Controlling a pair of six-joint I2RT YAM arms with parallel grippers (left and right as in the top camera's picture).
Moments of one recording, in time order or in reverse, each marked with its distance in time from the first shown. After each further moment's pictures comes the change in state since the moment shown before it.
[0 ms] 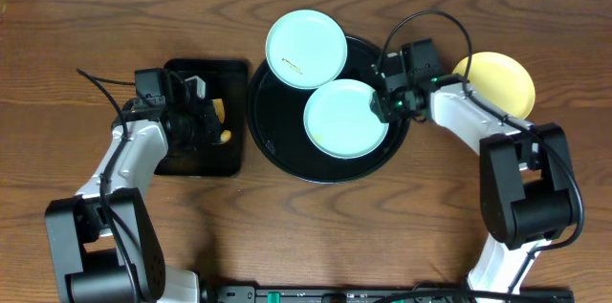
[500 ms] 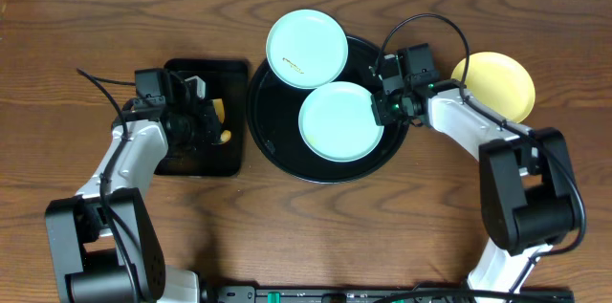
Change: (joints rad) left arm 0.000 0.000 0.000 0.000 0.000 0.000; right arm 0.015 -0.045 -0.022 0.005 0.011 0.033
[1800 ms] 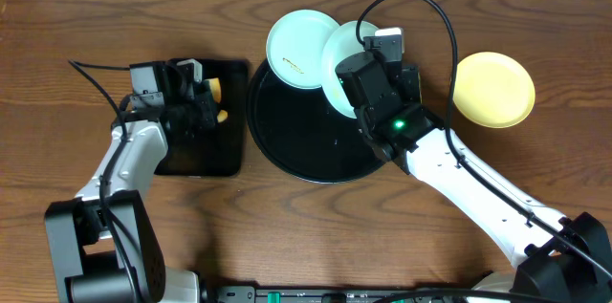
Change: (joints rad) left arm 0.000 -0.016 0.000 0.182 0.000 0.032; right arm 0.364 -0.328 0.021 -0.006 1.025 0.261
